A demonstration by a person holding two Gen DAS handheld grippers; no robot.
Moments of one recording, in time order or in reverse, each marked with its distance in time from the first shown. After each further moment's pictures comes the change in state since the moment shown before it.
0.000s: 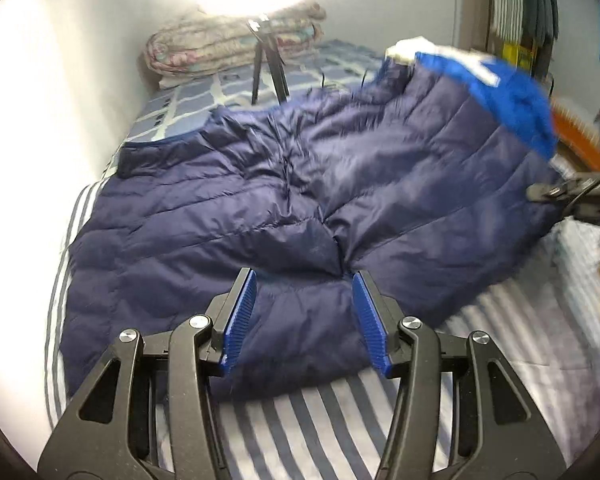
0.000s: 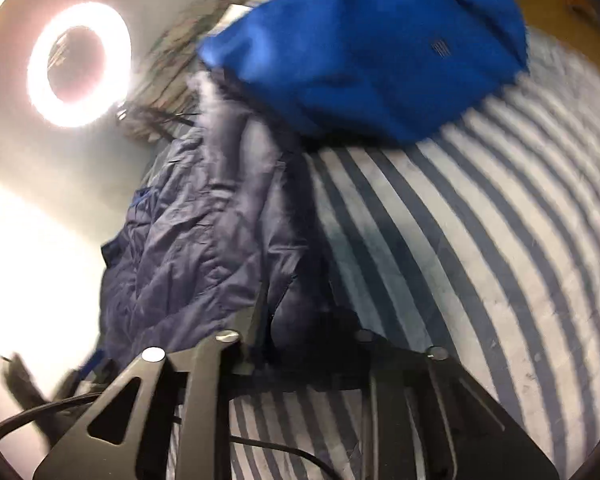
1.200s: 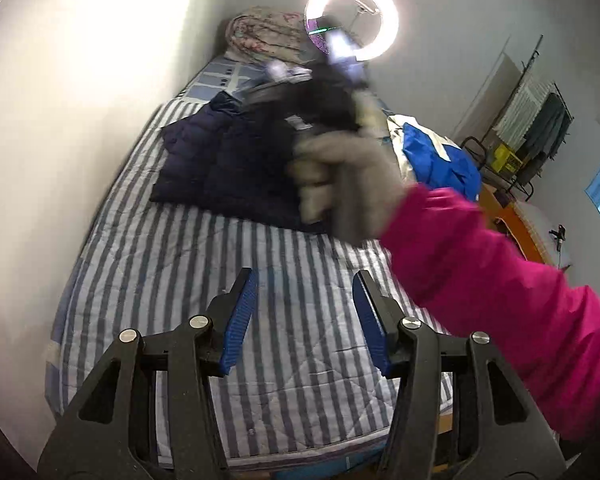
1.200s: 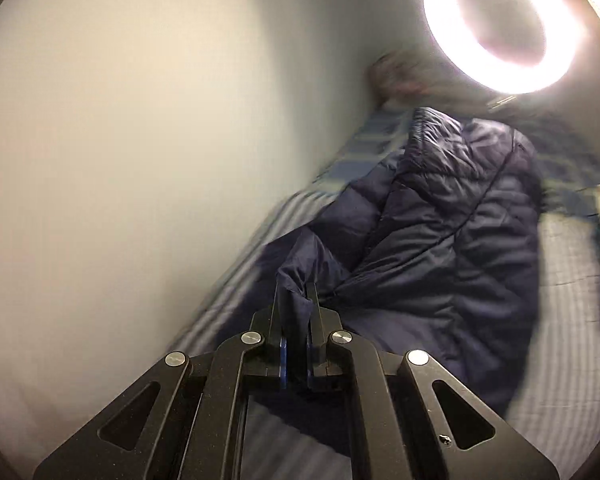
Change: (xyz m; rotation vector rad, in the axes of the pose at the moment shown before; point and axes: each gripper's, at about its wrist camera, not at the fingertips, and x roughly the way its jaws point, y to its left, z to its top) left arm -0.244 0.058 -0.131 -0.409 -0.038 -0.147; right arm 0.099 0.378 -0.118 -0.721 0.083 0.278
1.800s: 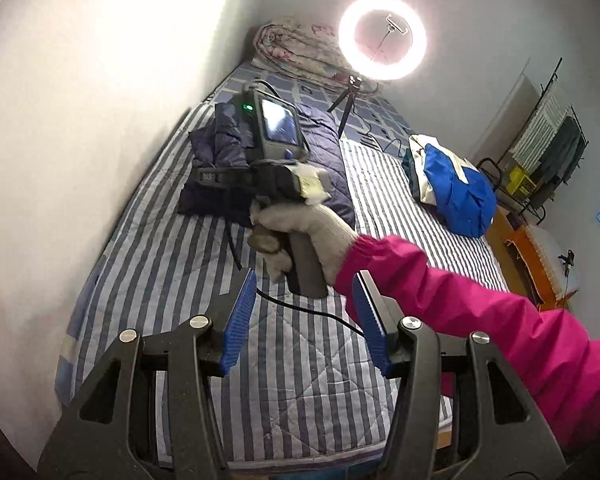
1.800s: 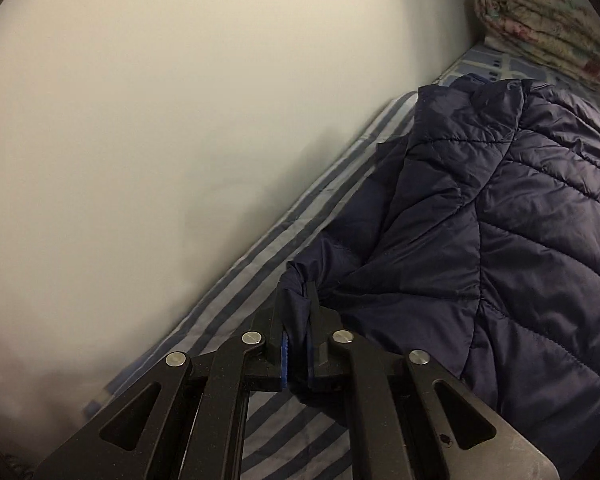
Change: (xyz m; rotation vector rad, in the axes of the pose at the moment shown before) left arm -0.011 0.024 0.010 -0.067 -0.049 0.044; right arm 0.079 0.025 -0.051 -0.113 0.196 0.195
